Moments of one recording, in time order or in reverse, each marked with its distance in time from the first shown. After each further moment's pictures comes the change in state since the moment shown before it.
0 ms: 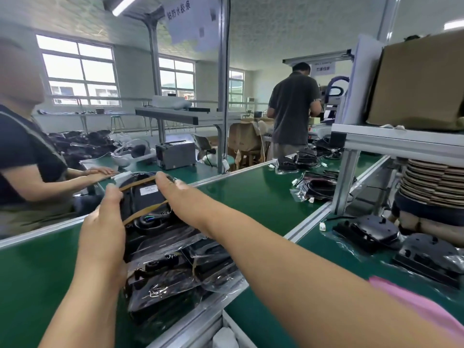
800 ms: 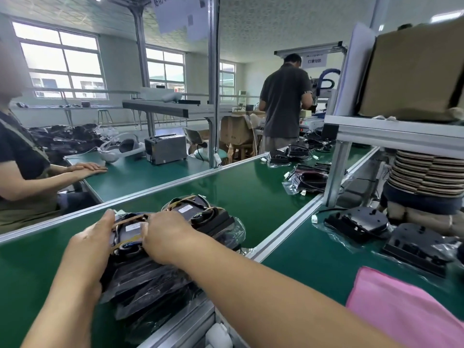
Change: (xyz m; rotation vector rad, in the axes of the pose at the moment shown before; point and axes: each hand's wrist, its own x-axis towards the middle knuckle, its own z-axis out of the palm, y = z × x) left_hand 0.011 -0.054 -0.017 0.212 -0.050 -0.115; right_hand 0.015 0.026 0.047 -0.801 0.051 -0.143
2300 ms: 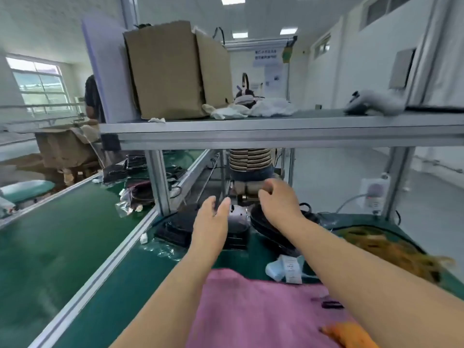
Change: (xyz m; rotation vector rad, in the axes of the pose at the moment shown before) left_hand -0.313 -0.009 0.425 0.163 -1.087 0.415; right_hand -0.344 0.401 -0.108 0.208 0.914 1.136
